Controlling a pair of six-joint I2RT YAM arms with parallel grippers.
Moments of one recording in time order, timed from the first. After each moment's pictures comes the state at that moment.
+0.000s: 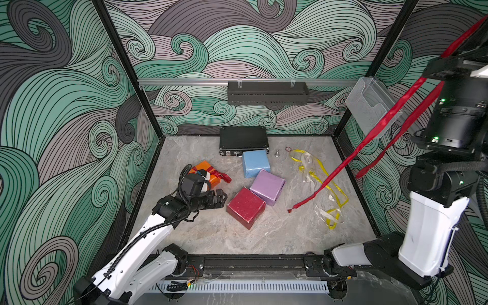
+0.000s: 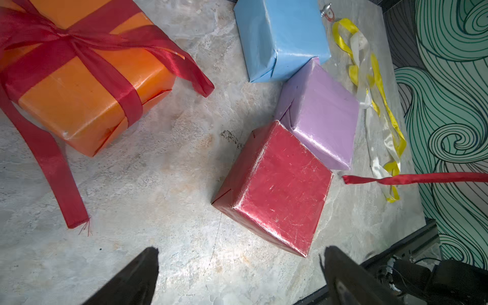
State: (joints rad) left arm -0.50 0.89 0.81 -0.77 0.12 -0.53; right arm 0.34 1.42 2.49 -0.03 0.39 -0.50
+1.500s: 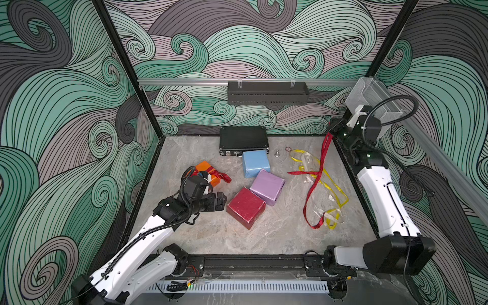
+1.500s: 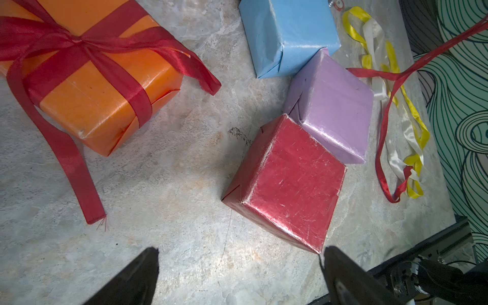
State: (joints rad) left arm -0.55 0.86 0.81 -0.80 0.04 -0.53; right arm -0.04 1.32 1.30 -0.21 -0.15 0.67
